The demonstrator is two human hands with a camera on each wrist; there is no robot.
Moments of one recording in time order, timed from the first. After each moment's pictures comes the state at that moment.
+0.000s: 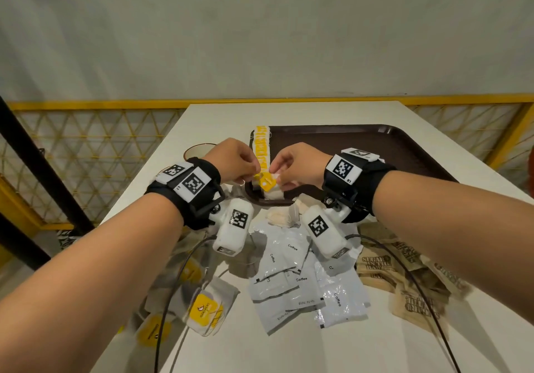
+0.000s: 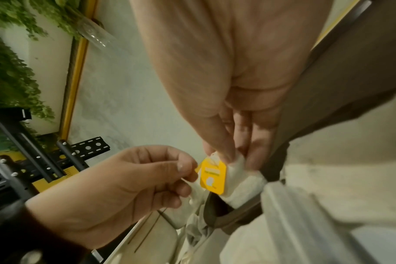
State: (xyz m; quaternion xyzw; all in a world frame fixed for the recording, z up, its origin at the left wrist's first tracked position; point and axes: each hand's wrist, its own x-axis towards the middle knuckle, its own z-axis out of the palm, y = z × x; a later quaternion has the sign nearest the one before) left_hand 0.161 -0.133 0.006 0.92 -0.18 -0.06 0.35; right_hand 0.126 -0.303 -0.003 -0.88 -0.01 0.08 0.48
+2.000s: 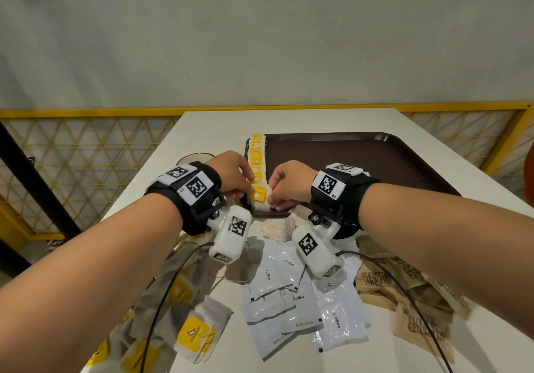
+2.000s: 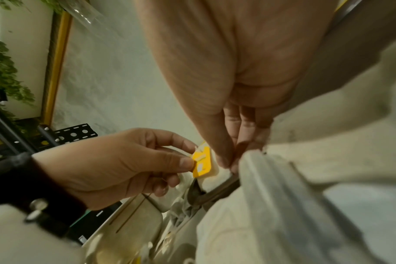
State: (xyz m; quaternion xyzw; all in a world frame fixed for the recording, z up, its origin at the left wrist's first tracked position) left_hand 0.177 -0.142 0.005 0.94 -0.13 -0.14 0.29; right_hand 0.132 -0.299 -0.013 -0.86 0.04 0.13 0.50
